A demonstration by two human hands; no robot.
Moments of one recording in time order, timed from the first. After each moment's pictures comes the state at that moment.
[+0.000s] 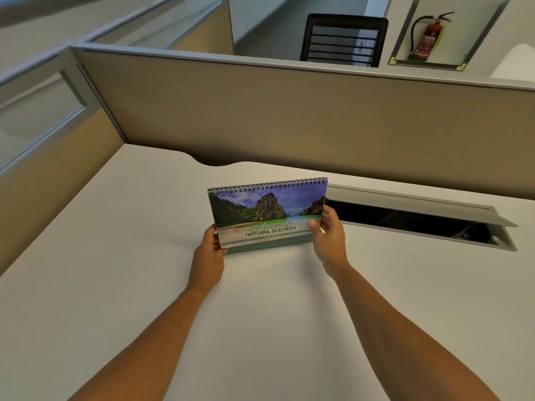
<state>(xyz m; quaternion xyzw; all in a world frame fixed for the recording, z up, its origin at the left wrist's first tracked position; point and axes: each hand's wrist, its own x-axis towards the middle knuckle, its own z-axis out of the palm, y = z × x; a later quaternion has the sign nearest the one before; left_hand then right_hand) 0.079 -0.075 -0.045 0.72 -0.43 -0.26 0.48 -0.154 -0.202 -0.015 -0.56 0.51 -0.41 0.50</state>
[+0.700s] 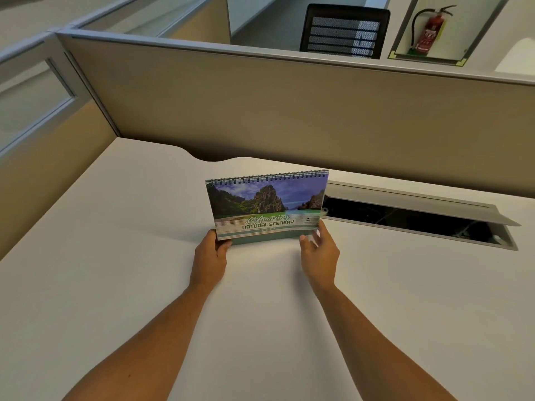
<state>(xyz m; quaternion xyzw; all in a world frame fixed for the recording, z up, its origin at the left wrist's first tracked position) 0.075 -0.089 -0.068 0.75 -0.42 -0.23 0.46 -0.137 -0.165 -0.028 -0.52 0.59 -0.42 0.46</state>
